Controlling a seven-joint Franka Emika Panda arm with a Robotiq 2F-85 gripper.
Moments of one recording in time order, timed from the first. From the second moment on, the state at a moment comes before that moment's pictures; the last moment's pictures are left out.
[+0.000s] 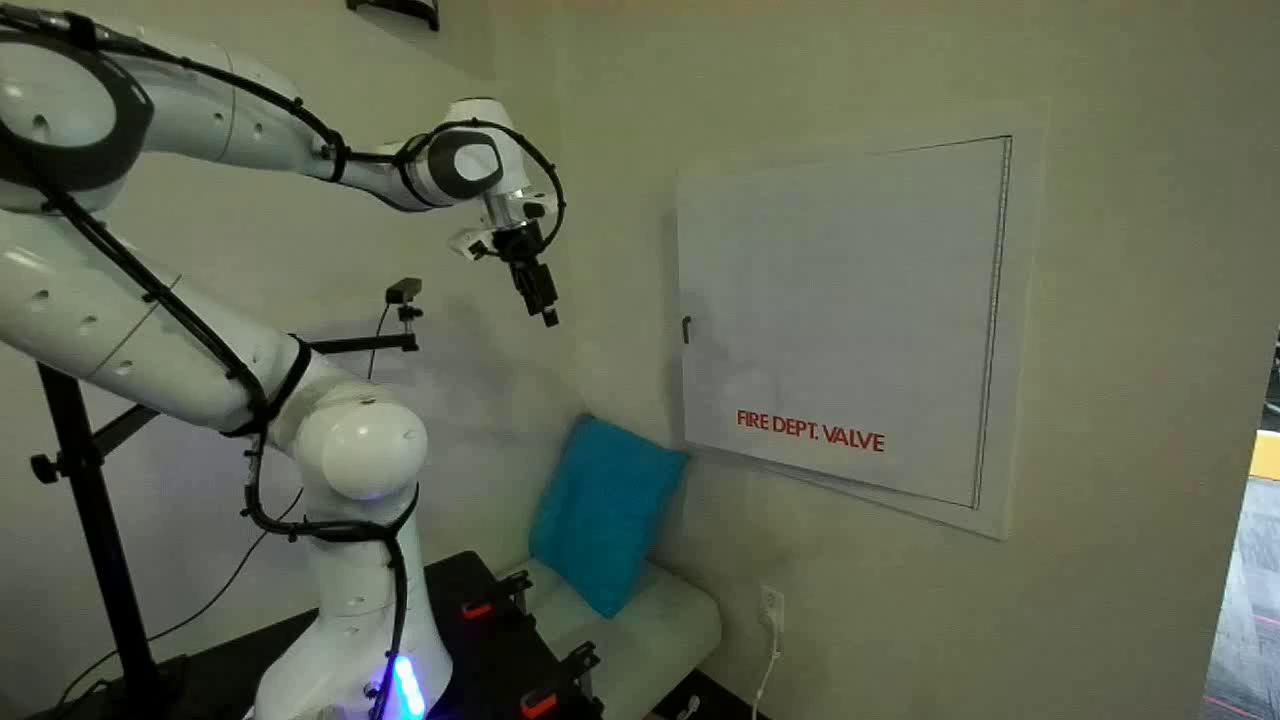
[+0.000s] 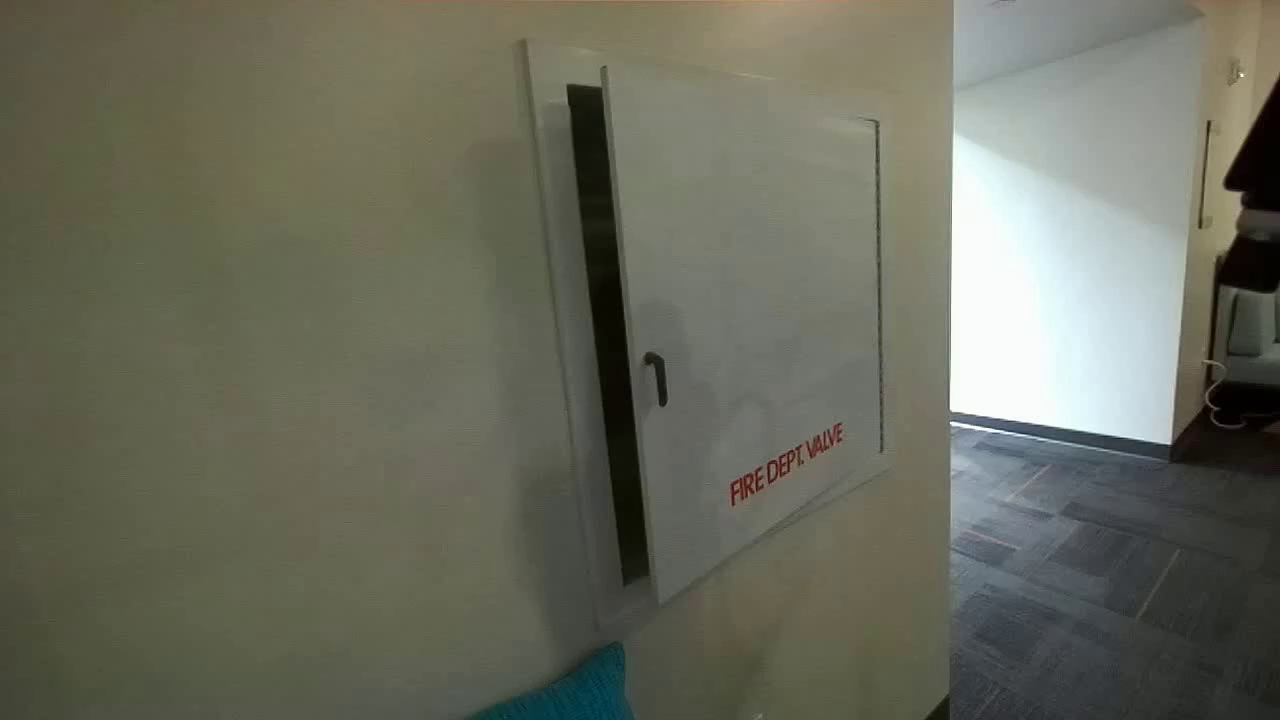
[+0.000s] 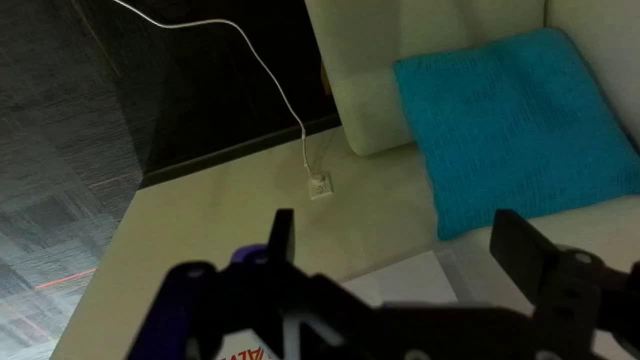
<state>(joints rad) 0.12 -0.82 0.32 -2.53 0.22 2.01 0.46</state>
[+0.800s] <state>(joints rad) 0.12 -0.79 0.34 -2.51 0.18 2.16 0.44</state>
